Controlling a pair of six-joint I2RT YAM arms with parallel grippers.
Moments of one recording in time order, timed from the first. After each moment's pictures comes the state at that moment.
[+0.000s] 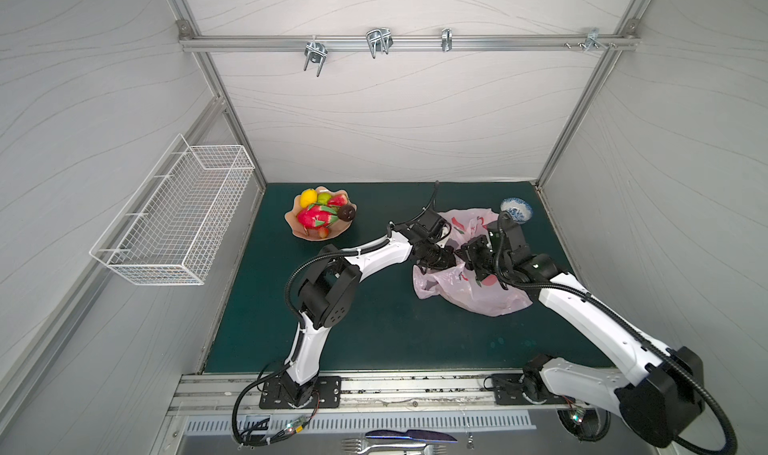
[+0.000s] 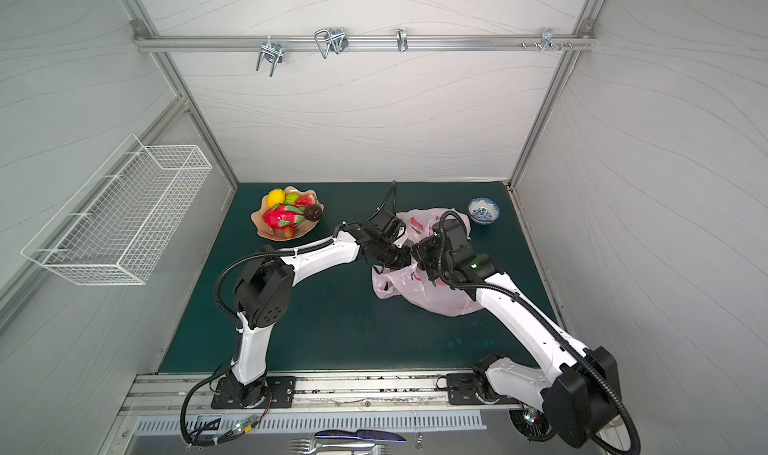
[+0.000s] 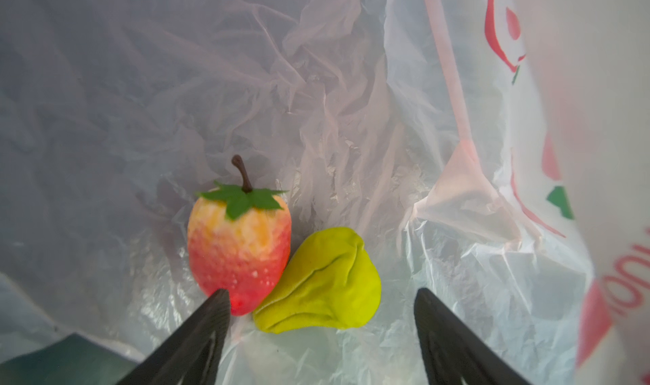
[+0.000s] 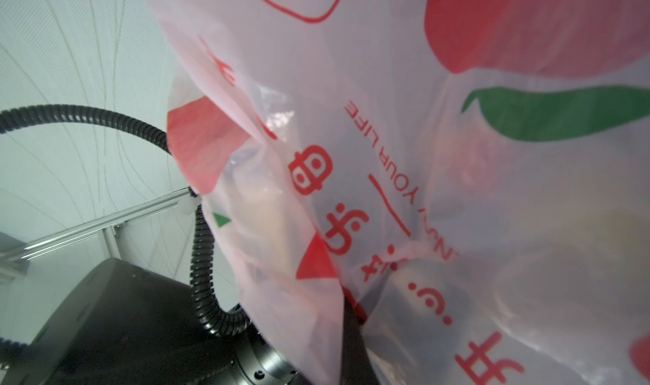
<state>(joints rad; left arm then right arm) -0.75 2.03 1.57 -0.50 0.49 -0.50 0.54 1.12 0.92 -0.47 -0.16 1.50</state>
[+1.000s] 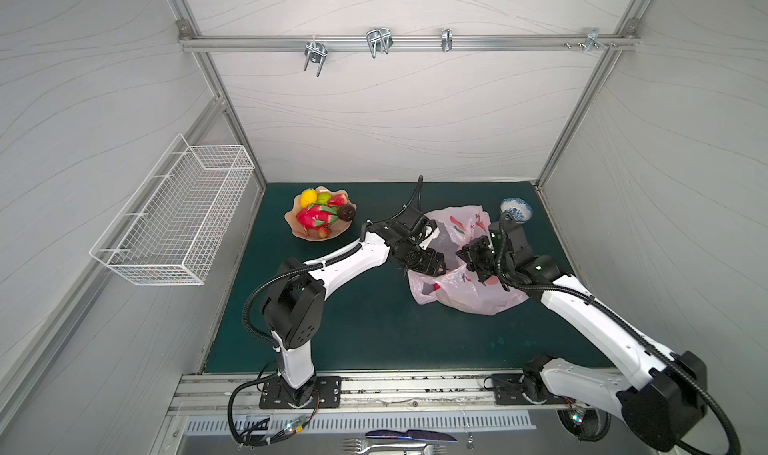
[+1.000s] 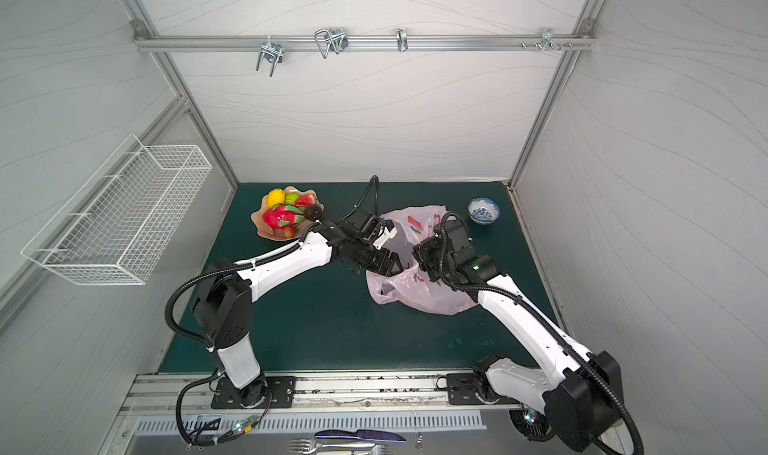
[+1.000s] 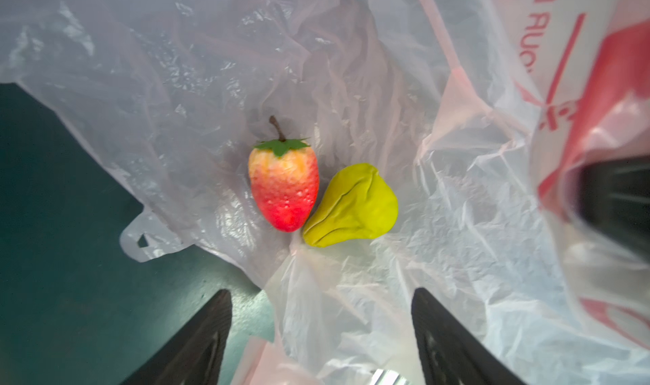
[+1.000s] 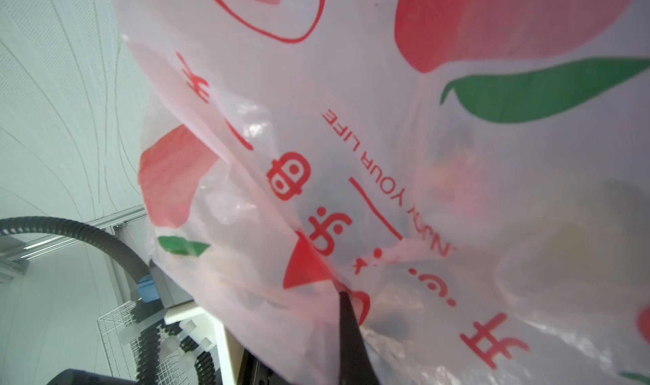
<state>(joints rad) -0.71 1.79 1.42 -0.68 0.40 -0.33 0.54 1.11 0.92 -0.50 -0.15 1.49</state>
